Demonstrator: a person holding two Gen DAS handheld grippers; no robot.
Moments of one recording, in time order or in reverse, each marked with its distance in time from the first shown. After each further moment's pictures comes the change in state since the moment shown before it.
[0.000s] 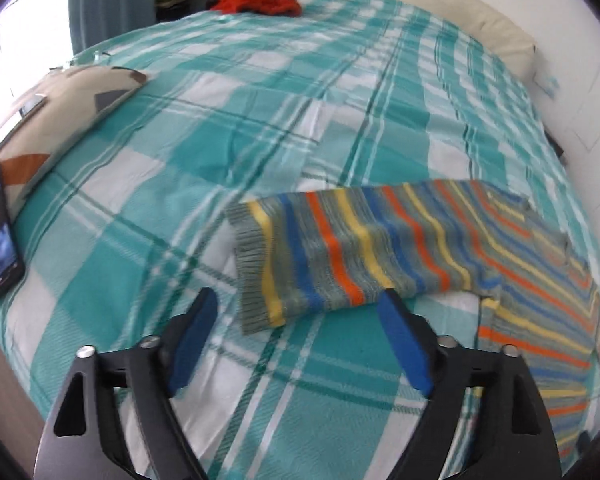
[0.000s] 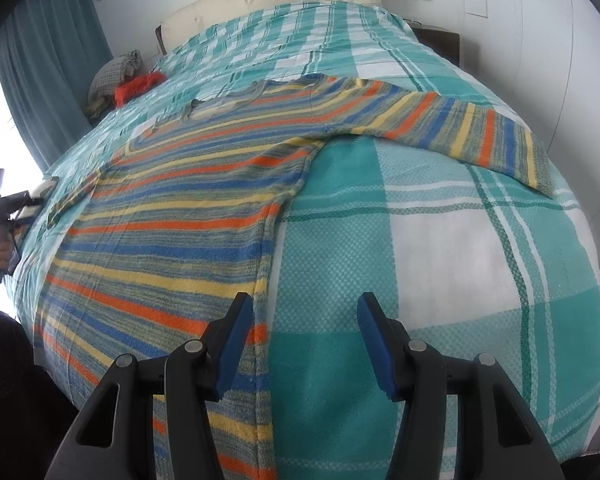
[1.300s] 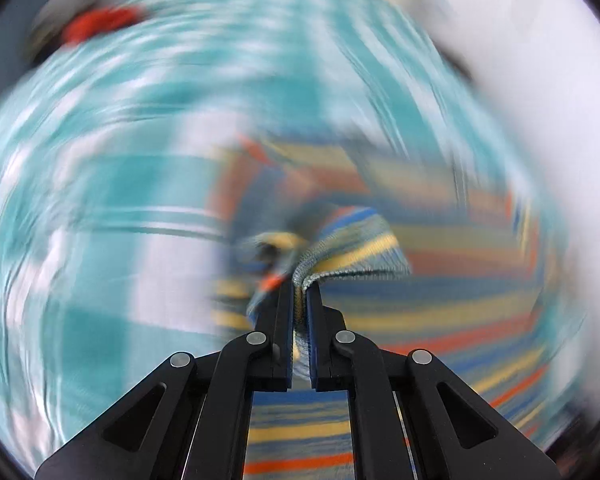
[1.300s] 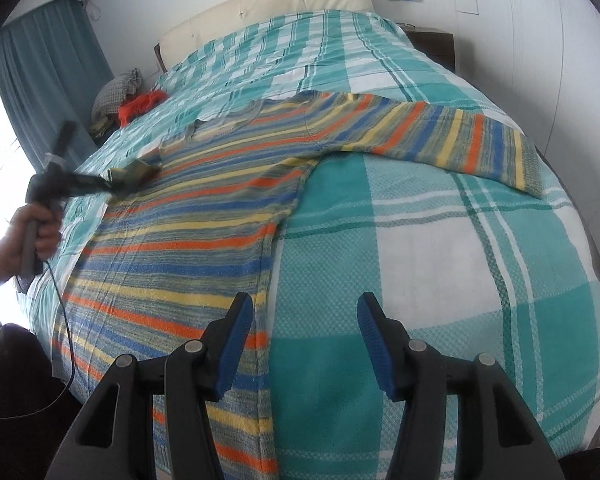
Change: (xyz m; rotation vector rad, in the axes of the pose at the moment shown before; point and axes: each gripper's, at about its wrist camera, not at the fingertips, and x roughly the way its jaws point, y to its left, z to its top) left arm 0.001 -0.171 0.021 0.181 0.053 -0.266; right arm -0.019 -0.013 0.005 0.058 -0.037 0.048
